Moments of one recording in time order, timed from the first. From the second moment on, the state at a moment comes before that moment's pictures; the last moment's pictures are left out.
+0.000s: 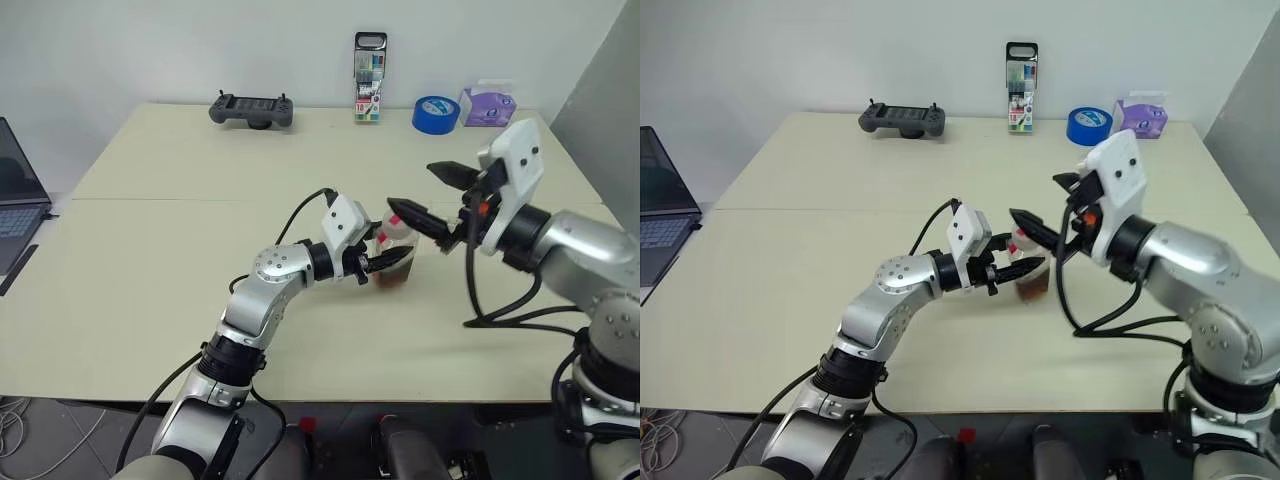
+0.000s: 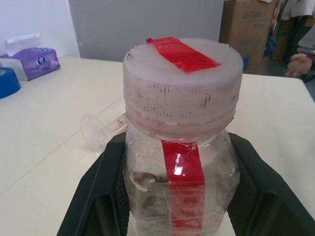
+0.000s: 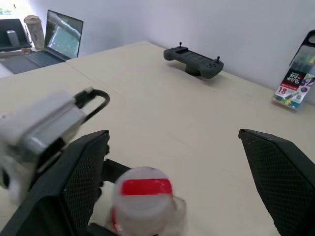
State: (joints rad) left arm -0.62 0.23 -0.24 0.00 -0.27 0.36 -0.75; right arm -0.64 -0.45 -0.20 -0.78 0.75 1.27 0.26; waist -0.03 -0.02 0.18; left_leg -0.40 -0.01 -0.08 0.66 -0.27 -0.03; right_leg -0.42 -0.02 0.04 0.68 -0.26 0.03
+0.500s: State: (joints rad) left arm -0.64 0.20 -0.23 0.07 -0.27 0.34 -0.76; right arm -0.56 -0.24 -0.11 -0.90 0.56 1.43 -0.10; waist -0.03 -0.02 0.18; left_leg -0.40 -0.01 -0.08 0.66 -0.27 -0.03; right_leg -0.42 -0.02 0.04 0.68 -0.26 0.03
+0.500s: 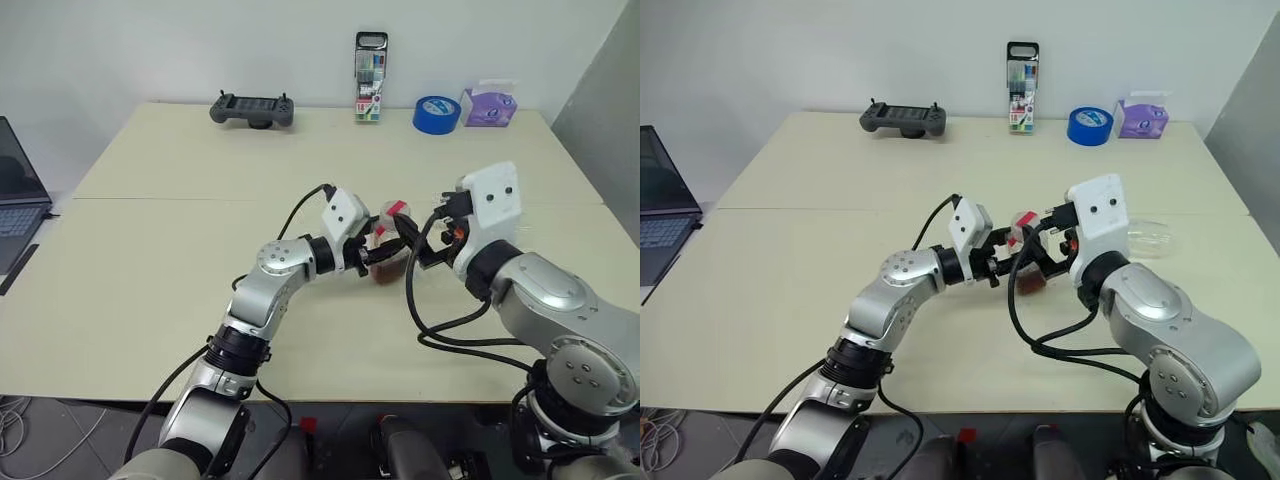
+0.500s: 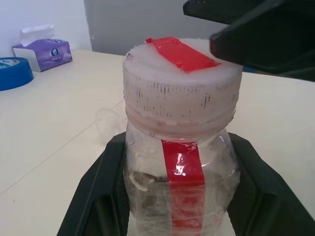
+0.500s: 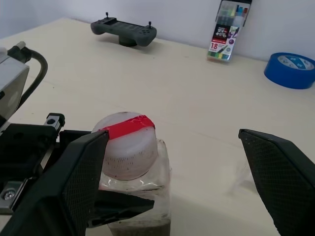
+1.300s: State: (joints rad) left arm -0.65 0.19 -0.23 0.08 -0.27 0.32 -0.78; right arm -0.57 -0.10 -0.01 -0.89 0.37 1.47 -0.14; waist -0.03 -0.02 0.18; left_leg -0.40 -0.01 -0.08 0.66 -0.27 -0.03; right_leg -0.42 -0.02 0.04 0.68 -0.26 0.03
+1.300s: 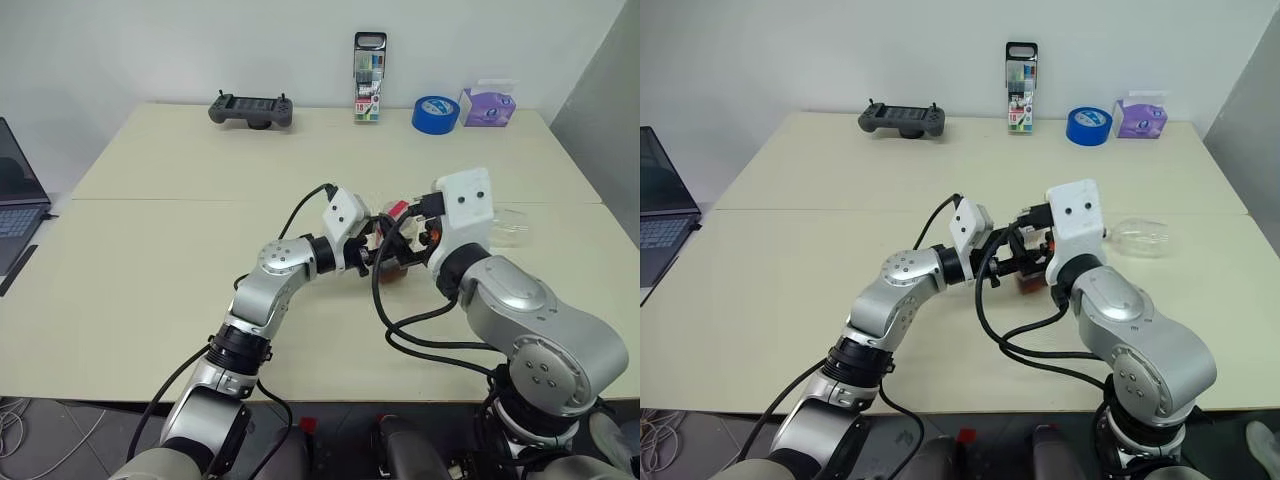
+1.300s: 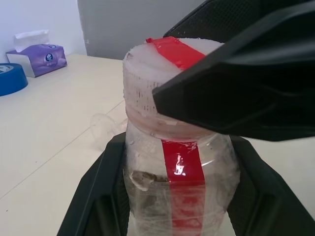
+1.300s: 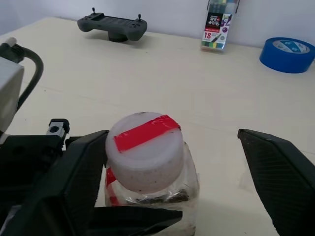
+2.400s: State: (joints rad) left arm -0.62 0.21 -0.26 -0.01 -0.27 0.34 -0.78; right arm -0.65 -0.67 -0.04 -0.23 0.56 0.78 1.03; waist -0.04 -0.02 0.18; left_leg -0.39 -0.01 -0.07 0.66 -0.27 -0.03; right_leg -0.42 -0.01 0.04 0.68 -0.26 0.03
